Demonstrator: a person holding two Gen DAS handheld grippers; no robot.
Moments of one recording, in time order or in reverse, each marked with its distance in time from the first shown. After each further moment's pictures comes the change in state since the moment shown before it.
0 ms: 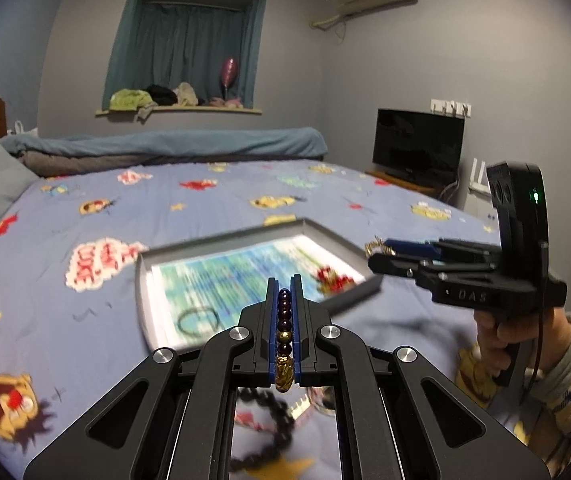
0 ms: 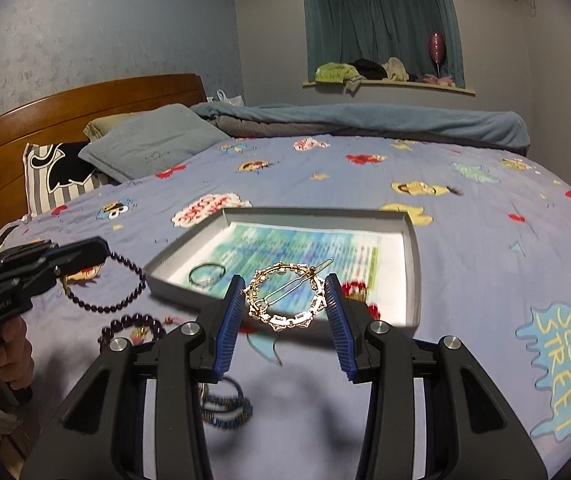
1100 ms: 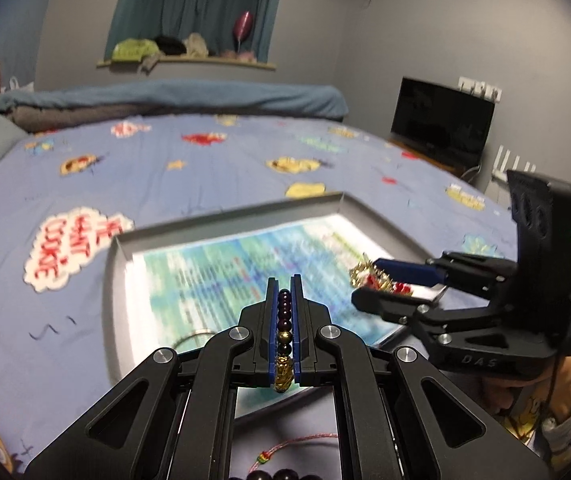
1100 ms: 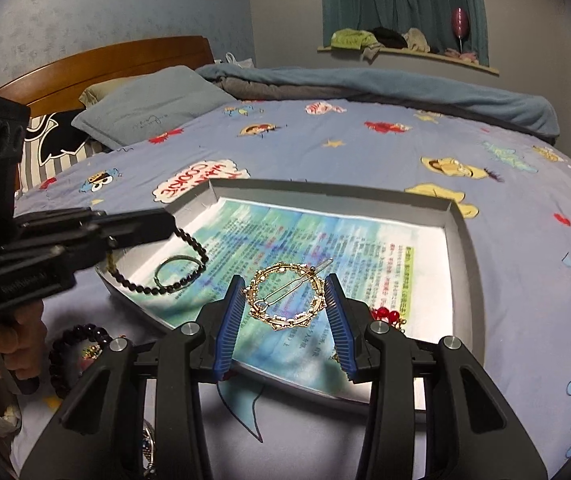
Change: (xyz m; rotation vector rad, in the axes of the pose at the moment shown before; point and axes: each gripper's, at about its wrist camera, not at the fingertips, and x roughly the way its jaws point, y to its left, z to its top) left arm 0.111 0.037 0.009 -0.081 0.197 0.001; right arm 0.097 -0.007 0.003 -0.032 0.163 0.039
